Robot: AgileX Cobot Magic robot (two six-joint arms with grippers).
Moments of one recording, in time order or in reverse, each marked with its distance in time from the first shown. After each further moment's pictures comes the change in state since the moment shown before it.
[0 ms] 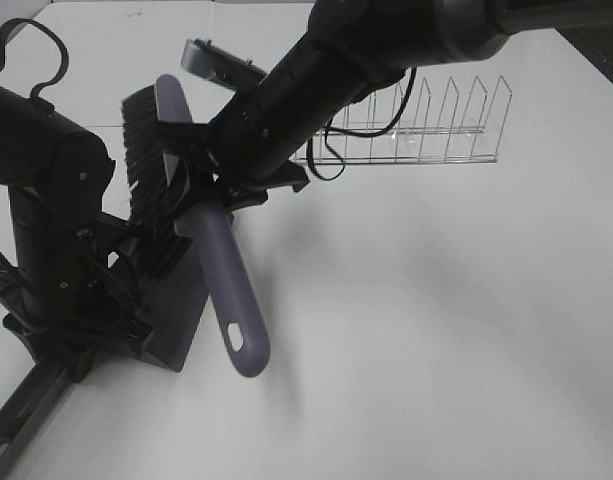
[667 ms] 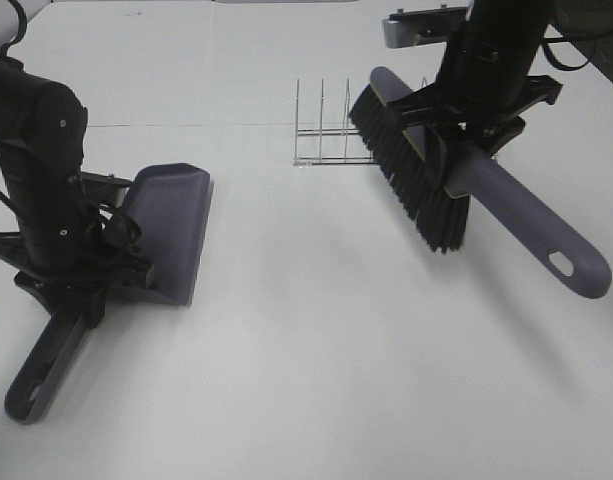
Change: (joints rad) left arm 0.136 0.041 -0.176 -0.087 -0.005 0.059; right arm -0.291 -0.188 0.000 -0.745 0.450 0.255
